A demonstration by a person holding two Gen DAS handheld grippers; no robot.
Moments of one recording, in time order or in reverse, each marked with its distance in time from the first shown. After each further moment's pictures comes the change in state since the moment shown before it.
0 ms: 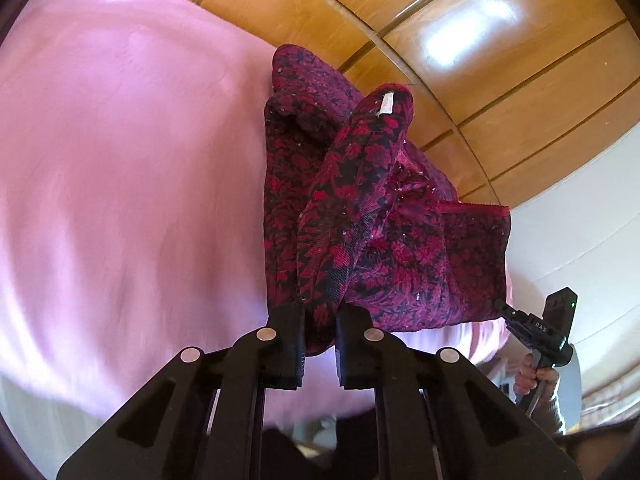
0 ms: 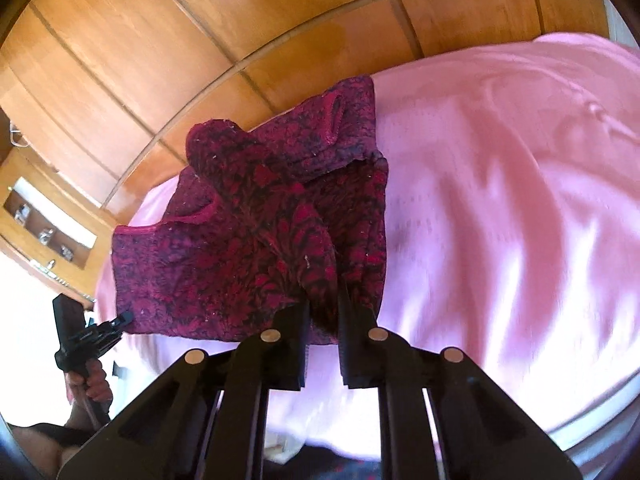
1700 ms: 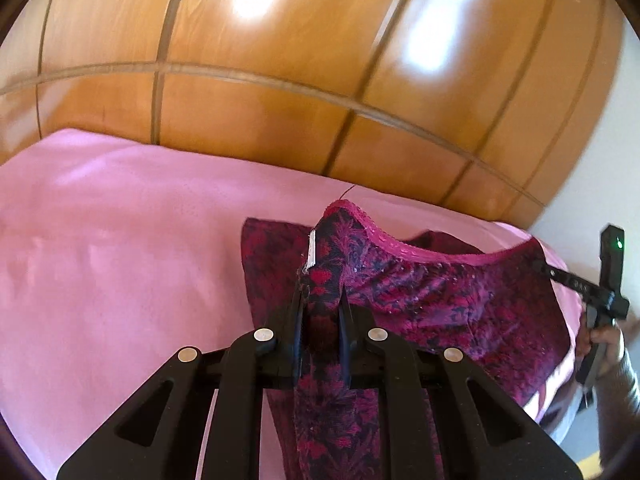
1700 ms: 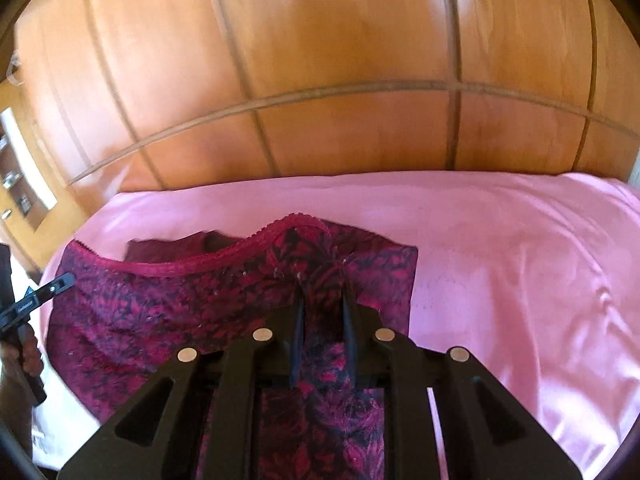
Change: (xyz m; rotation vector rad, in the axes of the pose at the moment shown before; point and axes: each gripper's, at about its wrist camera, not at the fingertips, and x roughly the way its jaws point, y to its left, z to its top) left arm 0.041 -0.062 0.148 0.322 -0.200 0.213; right arm 0.083 0.053 0.171 -0.236 -0.161 -0.208
